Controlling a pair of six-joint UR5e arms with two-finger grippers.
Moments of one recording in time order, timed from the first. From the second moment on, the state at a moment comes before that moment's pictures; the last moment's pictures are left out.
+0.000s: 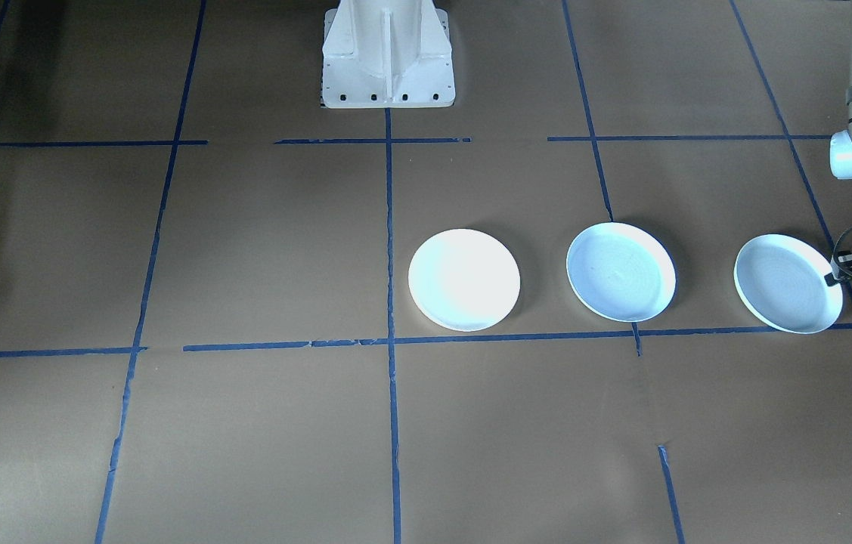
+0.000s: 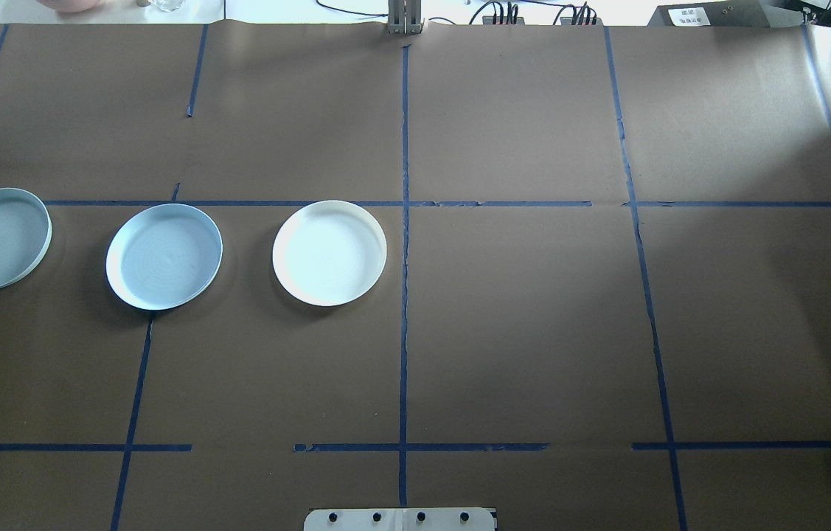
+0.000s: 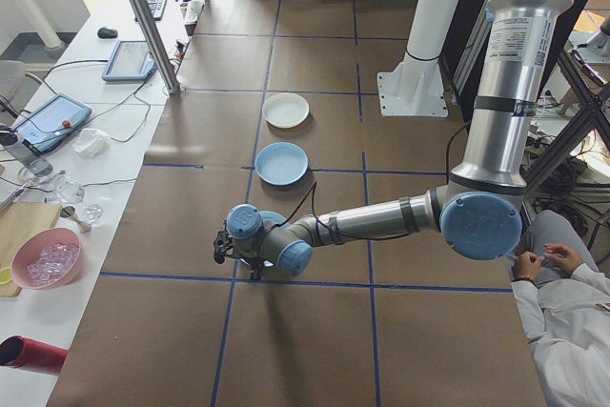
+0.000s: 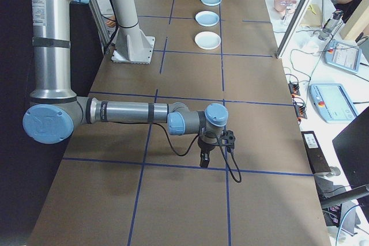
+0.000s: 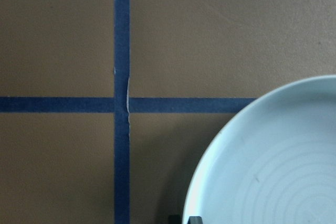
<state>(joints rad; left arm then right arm) -1.23 -1.69 -1.15 -2.25 -2.35 -0.50 1.37 -1.61 1.57 -1.46 2.26 0.21</state>
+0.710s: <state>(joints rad) -1.35 -1.67 -1.07 -2.31 -2.61 -0.50 1.37 -1.61 1.57 -1.46 2.26 0.21</state>
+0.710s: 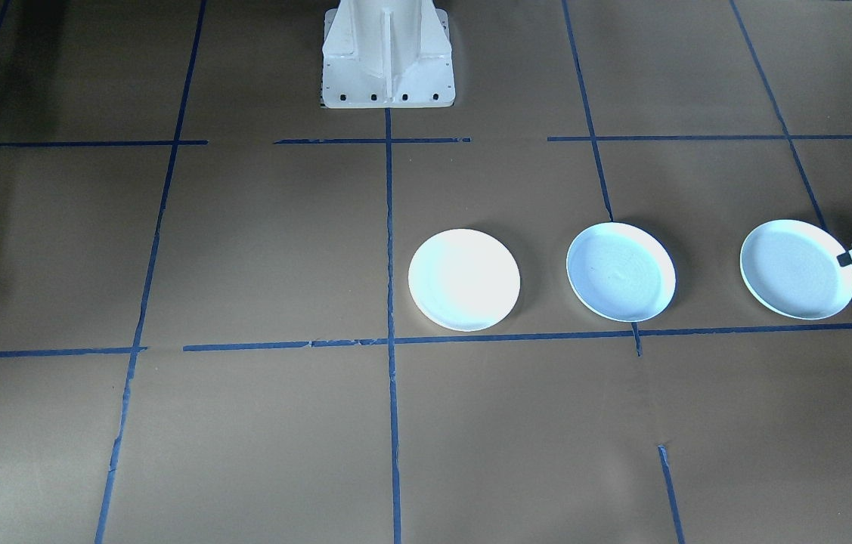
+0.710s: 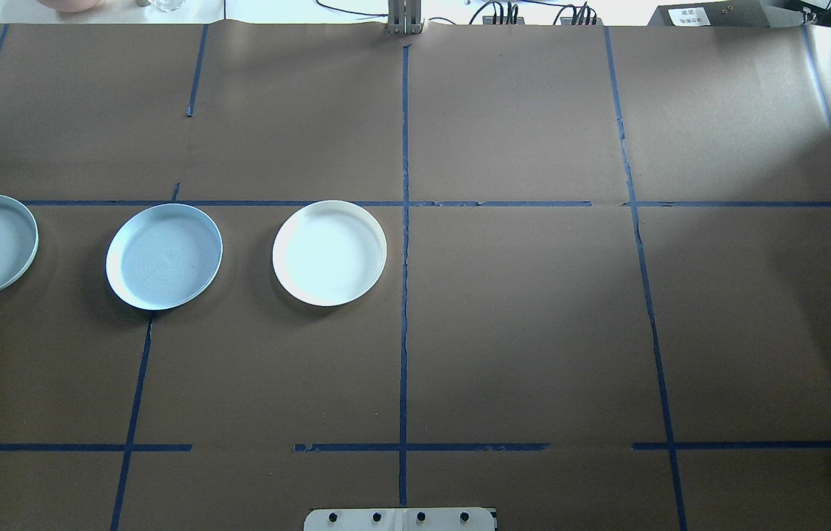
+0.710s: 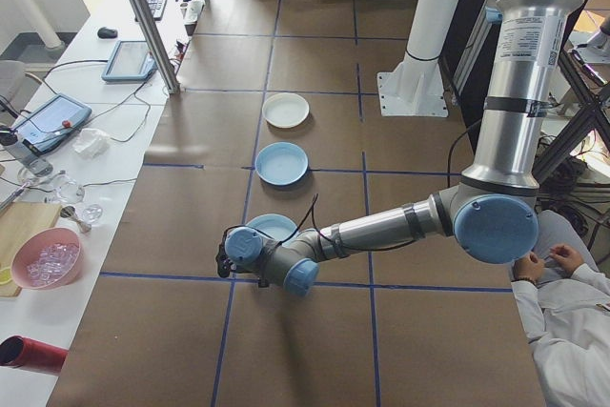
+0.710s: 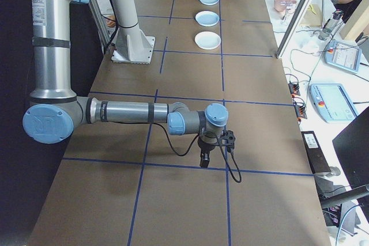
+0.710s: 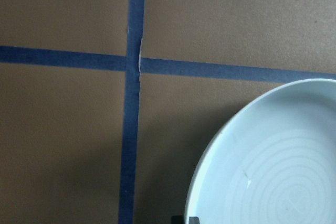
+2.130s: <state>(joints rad) -1.27 -1.75 -1.23 -2.52 -2.68 -0.96 1.37 -1.61 1.57 -1.46 2.26 0.21</state>
